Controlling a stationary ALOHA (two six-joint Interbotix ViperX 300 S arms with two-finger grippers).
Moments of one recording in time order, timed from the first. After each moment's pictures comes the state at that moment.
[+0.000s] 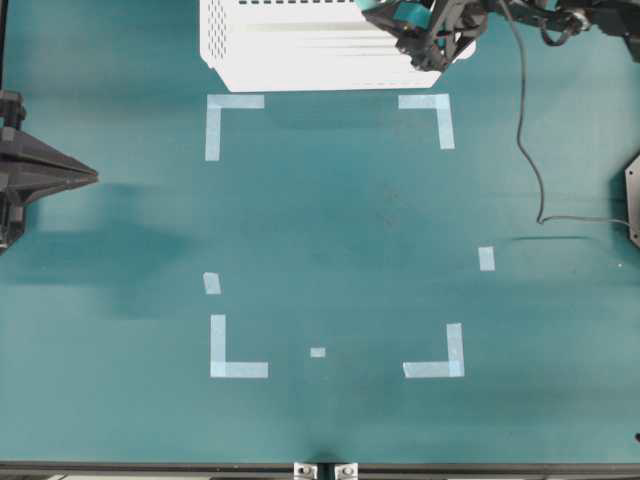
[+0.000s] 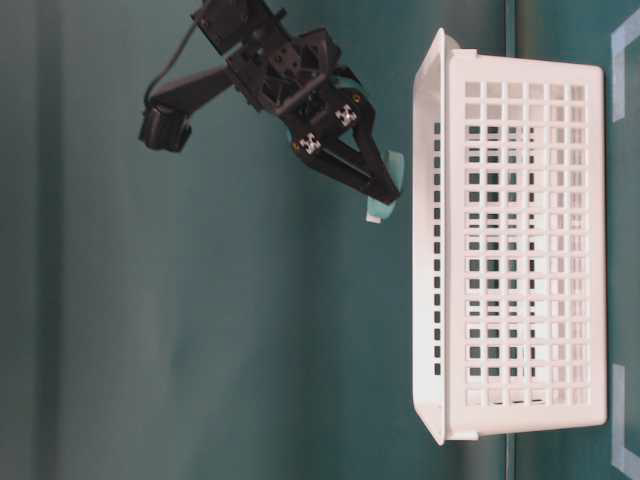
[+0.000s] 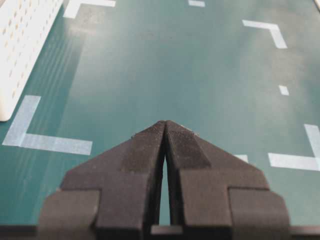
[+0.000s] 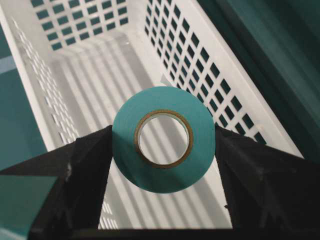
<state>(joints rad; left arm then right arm) 0.01 -1.30 1.52 -0.03 -0.01 -0.10 -0.45 -0.11 0.61 -0.05 0.06 0.19</state>
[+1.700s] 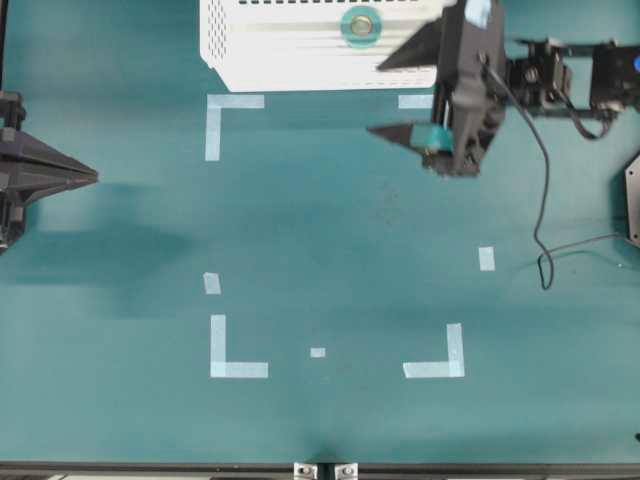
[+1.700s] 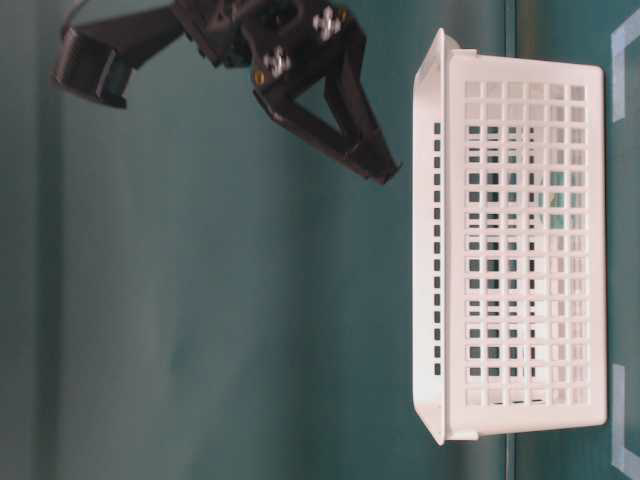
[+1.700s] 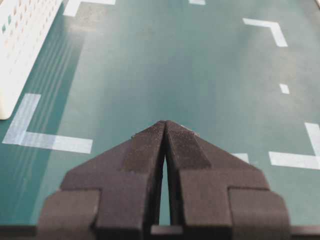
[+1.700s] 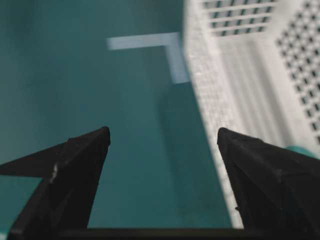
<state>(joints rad) 0.01 -1.30 1.52 -0.03 -0.01 -0.10 -0.15 -0.28 0.72 -0.09 0.09 0.19</state>
